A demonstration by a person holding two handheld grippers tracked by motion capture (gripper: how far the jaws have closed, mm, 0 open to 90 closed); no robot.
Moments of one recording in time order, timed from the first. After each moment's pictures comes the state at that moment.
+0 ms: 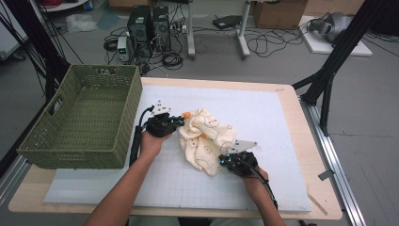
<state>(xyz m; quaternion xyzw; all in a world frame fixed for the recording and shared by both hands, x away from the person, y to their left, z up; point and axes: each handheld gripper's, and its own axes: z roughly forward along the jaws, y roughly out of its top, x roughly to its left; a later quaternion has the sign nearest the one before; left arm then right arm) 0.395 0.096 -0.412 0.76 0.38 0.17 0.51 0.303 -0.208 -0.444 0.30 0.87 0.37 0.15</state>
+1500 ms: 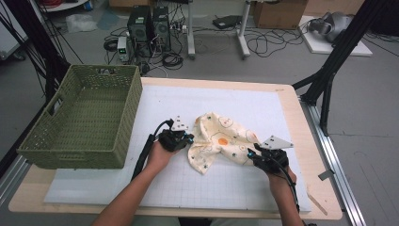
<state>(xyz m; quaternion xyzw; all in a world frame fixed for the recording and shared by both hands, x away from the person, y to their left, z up) 0.374 0.060 -0.435 0.83 0.30 0.16 0.44 0.295 -0.284 -0.423 0.39 0.81 0.36 0.26</state>
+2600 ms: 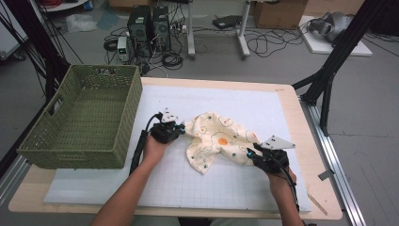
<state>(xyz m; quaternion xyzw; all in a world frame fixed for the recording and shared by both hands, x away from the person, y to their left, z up) 0.398 0.089 -0.434 0.79 0.38 0.19 0.44 0.294 -0.284 -0.422 0.39 0.80 0.38 0.26</state>
